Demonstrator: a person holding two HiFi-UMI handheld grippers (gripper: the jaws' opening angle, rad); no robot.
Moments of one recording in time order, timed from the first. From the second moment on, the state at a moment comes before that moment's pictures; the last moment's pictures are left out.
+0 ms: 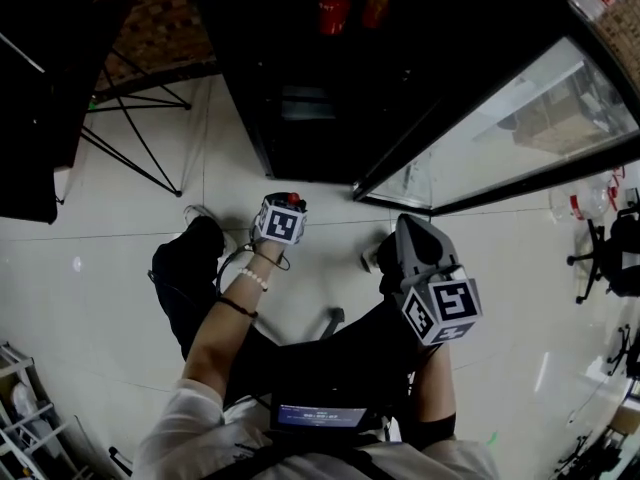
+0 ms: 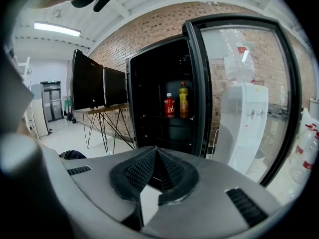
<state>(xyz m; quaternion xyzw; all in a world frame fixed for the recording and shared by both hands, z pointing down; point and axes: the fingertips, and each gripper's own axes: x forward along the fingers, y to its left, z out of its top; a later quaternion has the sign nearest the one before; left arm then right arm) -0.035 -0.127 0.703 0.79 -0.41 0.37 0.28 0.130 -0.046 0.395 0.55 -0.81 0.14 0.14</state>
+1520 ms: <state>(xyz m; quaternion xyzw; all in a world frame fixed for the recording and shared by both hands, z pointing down) -0.055 -0.136 0.936 0.76 -0.39 0.43 0.29 0.126 -0.054 0.451 0.53 -0.80 0.21 0.20</state>
